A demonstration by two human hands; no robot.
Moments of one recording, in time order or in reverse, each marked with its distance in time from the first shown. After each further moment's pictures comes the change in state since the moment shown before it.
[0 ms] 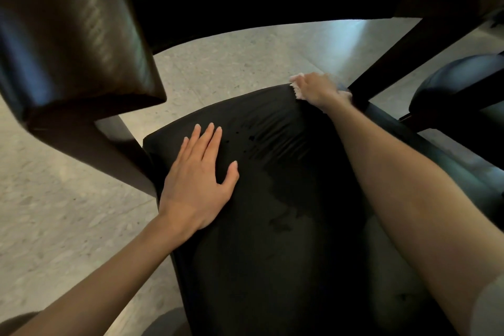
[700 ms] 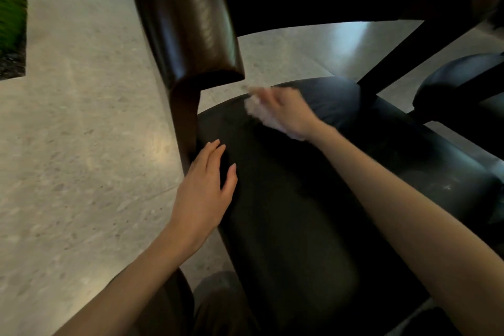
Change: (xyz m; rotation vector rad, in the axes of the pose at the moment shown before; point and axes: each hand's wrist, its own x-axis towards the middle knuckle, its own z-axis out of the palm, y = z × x) left_hand -0.066 -0.022 -0.025 -0.143 0.044 -0.090; right_hand -0.127 -0.101 0.009 0.544 0.047 -0.495
